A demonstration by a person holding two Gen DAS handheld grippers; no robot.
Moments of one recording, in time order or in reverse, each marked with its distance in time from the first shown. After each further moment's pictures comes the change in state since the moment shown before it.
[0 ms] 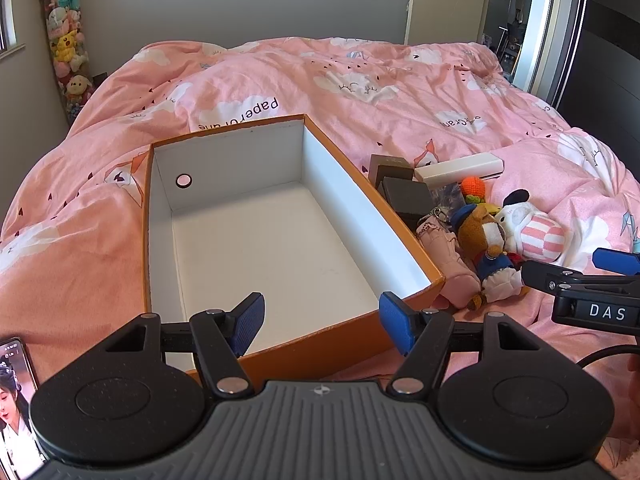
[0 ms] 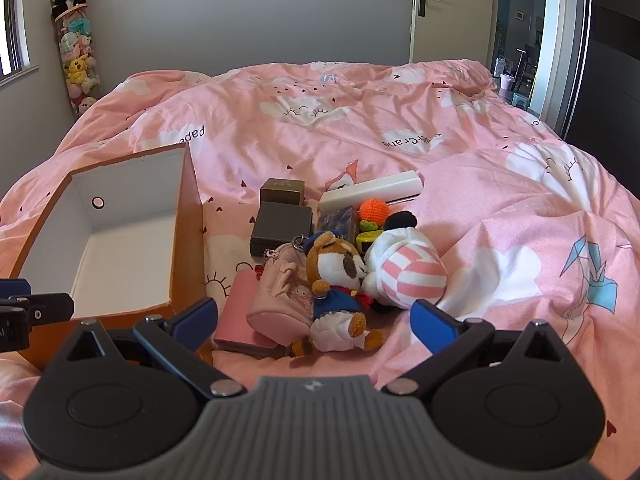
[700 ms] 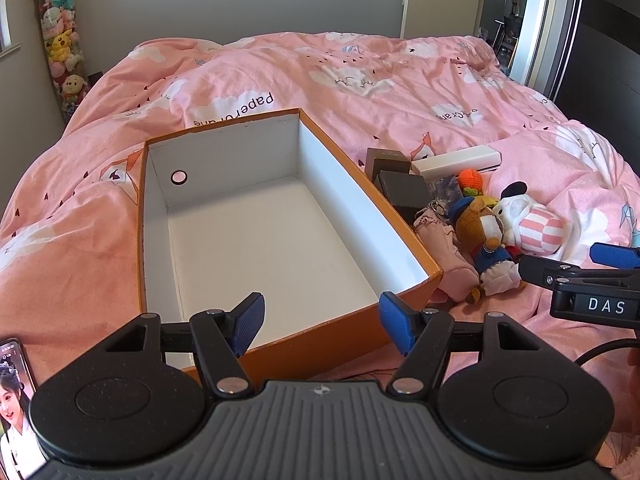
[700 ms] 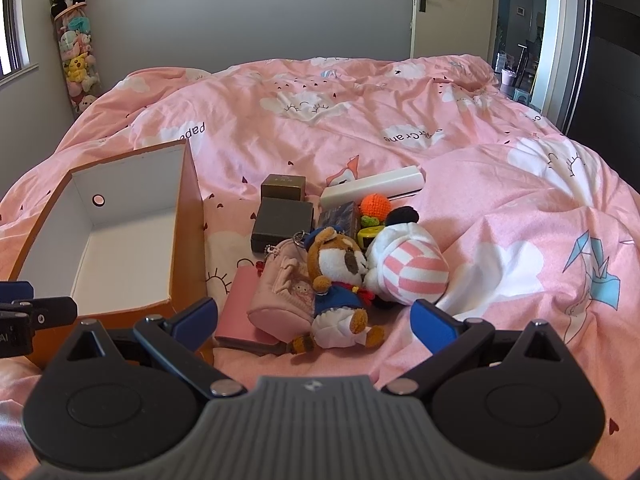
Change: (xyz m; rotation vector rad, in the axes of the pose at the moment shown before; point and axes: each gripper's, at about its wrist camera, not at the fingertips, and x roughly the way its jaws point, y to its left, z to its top) left arm 0.004 -0.001 -0.002 0.013 0.017 -0.011; right arm 0.002 0.000 -0.001 0.006 0.020 0.003
